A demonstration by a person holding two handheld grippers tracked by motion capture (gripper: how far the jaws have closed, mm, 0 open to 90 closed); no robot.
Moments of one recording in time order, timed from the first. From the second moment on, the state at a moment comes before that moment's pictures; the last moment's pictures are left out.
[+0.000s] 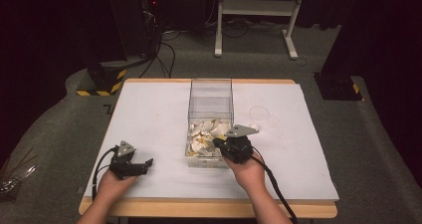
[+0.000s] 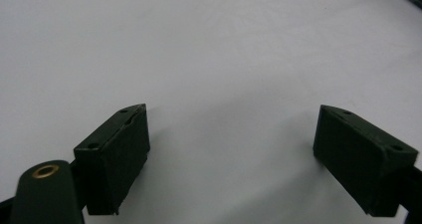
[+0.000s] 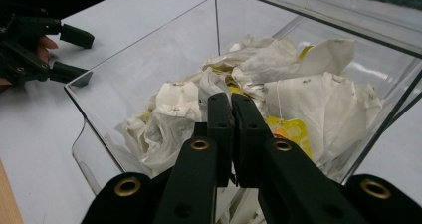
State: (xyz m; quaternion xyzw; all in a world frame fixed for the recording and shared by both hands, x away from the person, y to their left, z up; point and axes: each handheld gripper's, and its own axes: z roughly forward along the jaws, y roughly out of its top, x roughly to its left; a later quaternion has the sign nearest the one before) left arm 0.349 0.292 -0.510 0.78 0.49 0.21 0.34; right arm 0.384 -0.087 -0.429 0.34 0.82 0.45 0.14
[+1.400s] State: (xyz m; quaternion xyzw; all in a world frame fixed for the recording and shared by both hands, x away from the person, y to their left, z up) left arm 0.349 0.292 -0.510 0.77 0.49 0.22 0.34; right arm 0.366 -0.097 -0.418 0.32 0.77 0.53 0.18
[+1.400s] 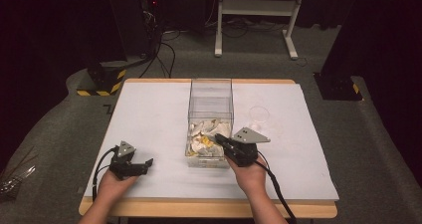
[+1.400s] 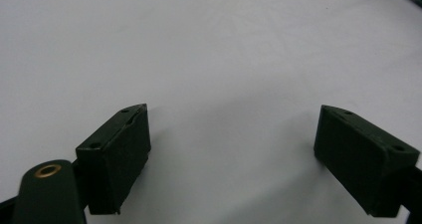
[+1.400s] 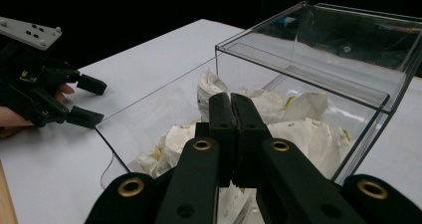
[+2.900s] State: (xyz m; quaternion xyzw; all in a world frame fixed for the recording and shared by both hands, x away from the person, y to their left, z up) left arm 0.349 0.292 -0.510 0.77 0.49 0.22 0.34; right arm 0.352 -0.126 -0.394 0.33 0.73 0.55 0.22
